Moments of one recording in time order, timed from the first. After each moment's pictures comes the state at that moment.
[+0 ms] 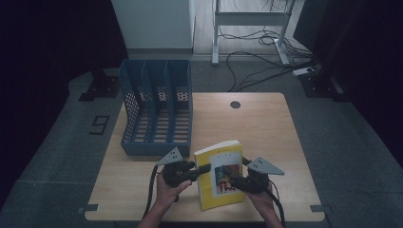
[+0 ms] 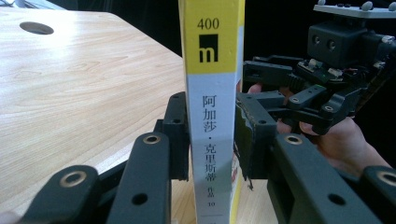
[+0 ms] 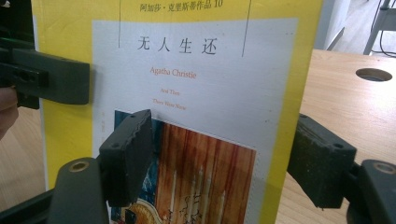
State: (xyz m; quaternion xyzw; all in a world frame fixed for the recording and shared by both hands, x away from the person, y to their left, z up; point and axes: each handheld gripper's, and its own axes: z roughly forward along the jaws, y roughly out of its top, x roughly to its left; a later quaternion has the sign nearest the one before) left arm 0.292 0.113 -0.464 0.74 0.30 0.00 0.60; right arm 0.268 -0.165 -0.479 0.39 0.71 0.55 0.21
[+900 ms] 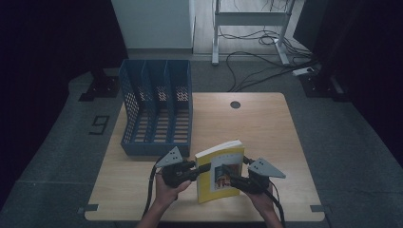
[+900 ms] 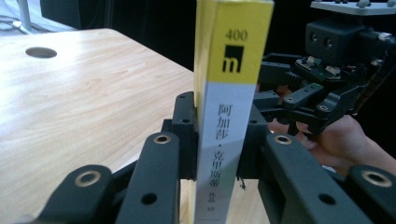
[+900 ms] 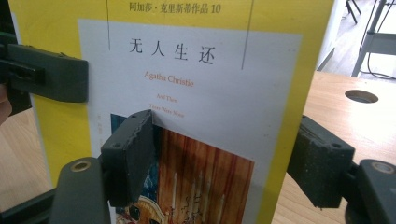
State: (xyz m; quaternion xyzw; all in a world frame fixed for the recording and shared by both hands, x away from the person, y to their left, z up) left arm 0.286 0.114 -0.451 0.75 0.28 0.02 0.60; right arm 0.263 -0.163 -0.472 0.37 0.70 0.56 0.24
